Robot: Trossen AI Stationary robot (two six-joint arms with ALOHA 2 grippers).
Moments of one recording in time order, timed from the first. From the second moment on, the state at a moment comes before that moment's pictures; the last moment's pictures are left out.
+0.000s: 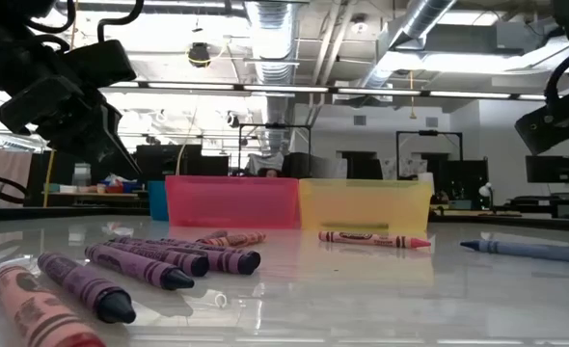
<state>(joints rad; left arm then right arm) -0.43 1.17 0.44 -0.11 -0.61 -0.46 0.63 1.63 0.86 -0.85 -0.04 1.21</state>
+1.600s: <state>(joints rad) -0.43 1.17 0.44 -0.12 -0.61 -0.47 0.63 1.49 0.85 -0.89 0.00 1.64</state>
